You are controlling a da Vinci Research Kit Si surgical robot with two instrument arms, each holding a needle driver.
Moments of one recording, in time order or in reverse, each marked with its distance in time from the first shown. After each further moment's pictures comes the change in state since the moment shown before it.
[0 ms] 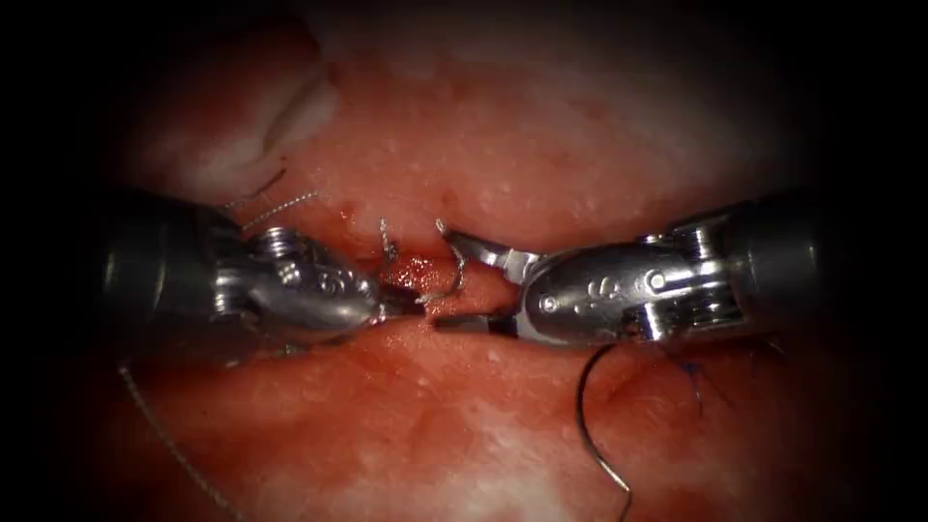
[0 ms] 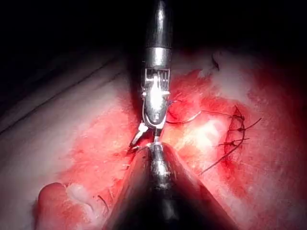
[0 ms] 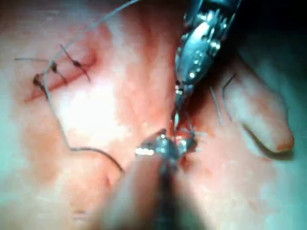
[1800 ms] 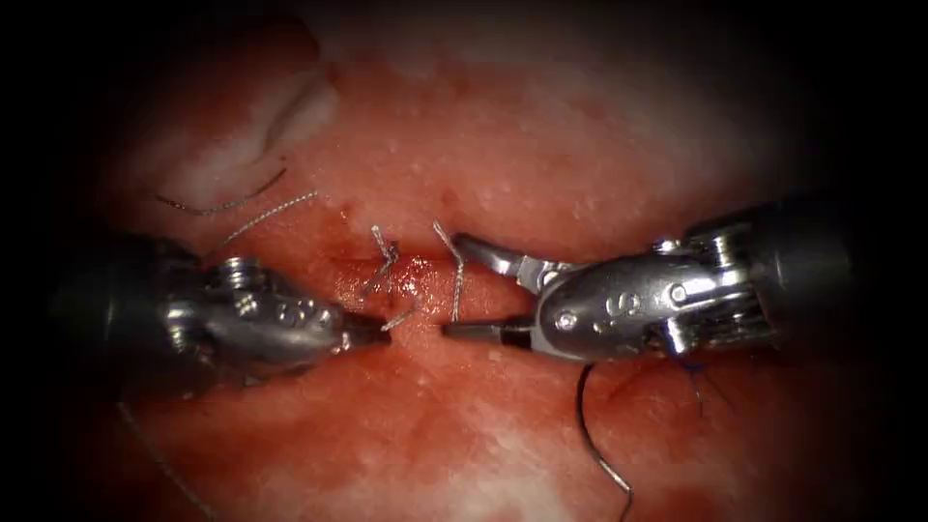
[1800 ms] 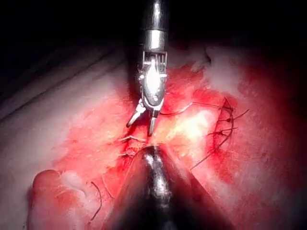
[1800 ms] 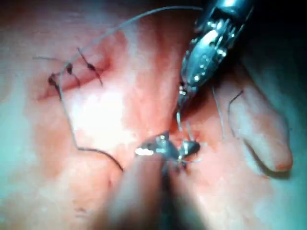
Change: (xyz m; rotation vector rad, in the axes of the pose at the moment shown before) right arm 0.002 0.000 -0.003 -0.024 0.005 -0.042; left arm -0.003 0.001 -0.002 -0.033 -0.005 0.024
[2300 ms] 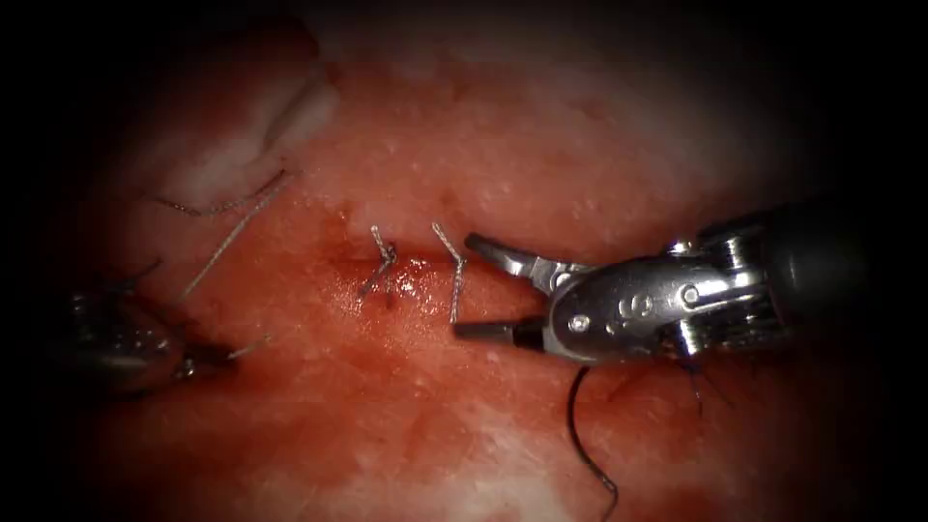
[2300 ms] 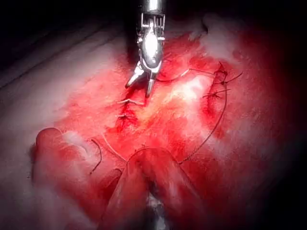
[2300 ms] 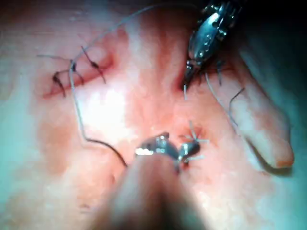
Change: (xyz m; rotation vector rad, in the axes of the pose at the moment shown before) right arm 0.000 0.000 0.000 -0.007 -0.002 0.000; left arm -0.011 -0.002 -0.002 -0.035 -0.091 0.005
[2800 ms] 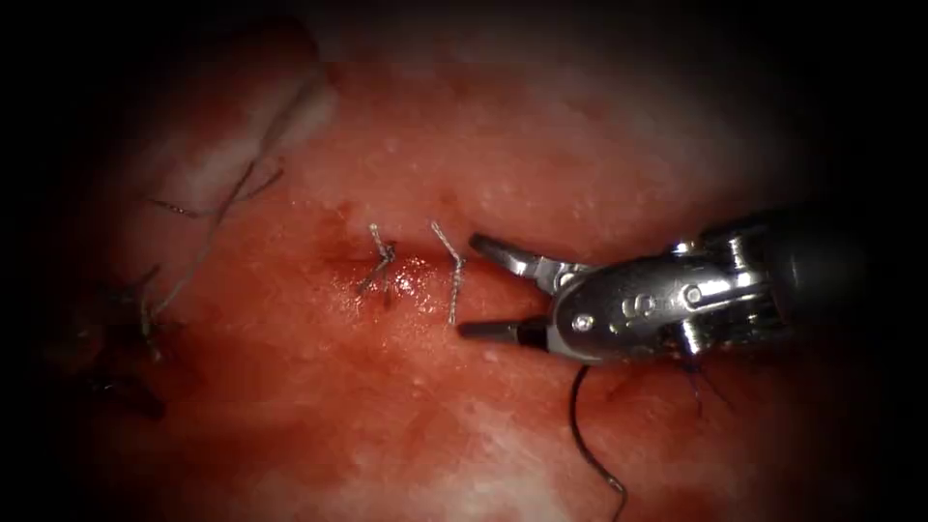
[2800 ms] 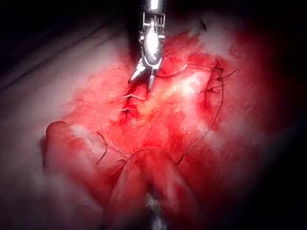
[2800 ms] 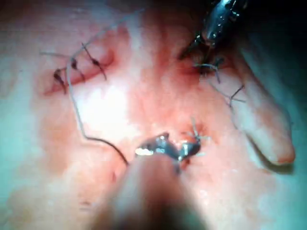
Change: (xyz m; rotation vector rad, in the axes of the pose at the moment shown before) right arm 0.000 0.000 0.000 -0.003 -0.002 0.004; left arm -0.001 0.000 -0.007 -0.094 0.016 -0.009
